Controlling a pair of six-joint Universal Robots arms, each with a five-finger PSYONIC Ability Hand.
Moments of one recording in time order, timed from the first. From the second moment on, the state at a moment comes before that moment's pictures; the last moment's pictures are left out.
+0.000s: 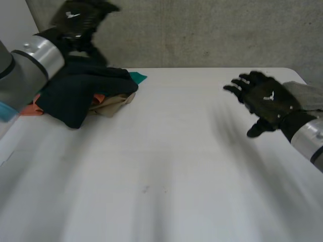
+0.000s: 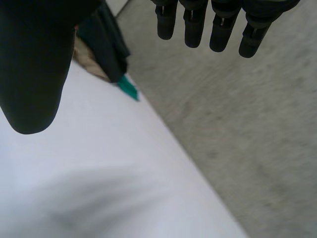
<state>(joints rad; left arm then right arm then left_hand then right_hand) 4.49 -2.02 -0.99 3.19 -1.18 3.33 1.64 -1.44 1.82 -0.30 0.93 2.61 0.19 0.21 0.21 0.20 0.05 0.23 0.21 0.21 0.21 0.05</state>
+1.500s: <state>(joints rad) 4.27 -1.69 -1.58 3.18 -0.99 3.42 1.73 -1.32 1.48 -0.08 1.11 2.61 0.32 0.31 0.31 0.31 0.12 0.23 0.21 0.21 0.21 0.05</state>
